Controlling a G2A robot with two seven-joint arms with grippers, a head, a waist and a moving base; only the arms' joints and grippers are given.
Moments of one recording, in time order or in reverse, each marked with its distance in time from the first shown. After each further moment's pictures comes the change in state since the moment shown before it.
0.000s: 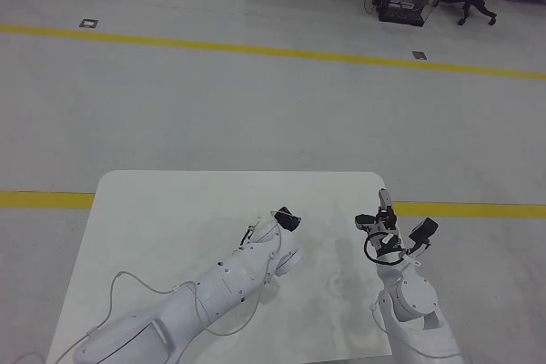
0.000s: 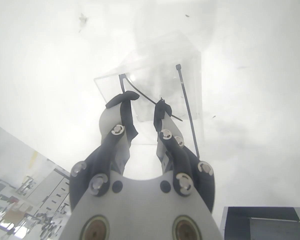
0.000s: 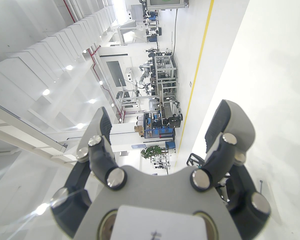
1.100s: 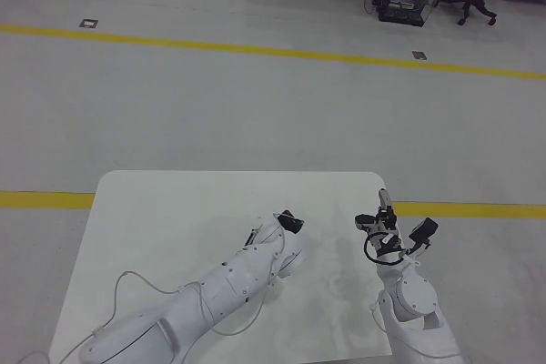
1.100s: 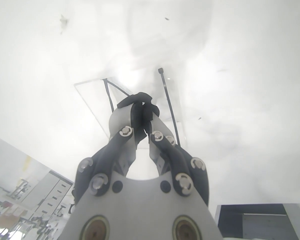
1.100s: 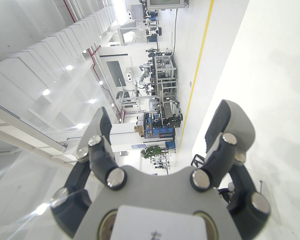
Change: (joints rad) left arm -0.005 -0.023 0.003 0.041 -0.043 0.025 0.014; right arm 0.000 0.000 0.000 0.000 0.000 0.000 0.000
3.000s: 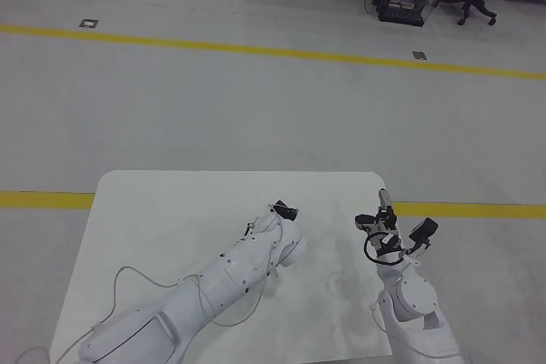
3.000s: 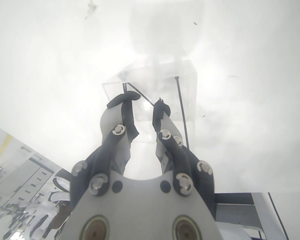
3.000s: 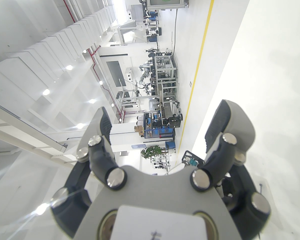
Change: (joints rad) left arm -0.029 0.000 -0.056 -0.031 -0.007 0.070 -0.088; right arm 0.000 0.000 0.000 0.000 0.000 0.000 0.000
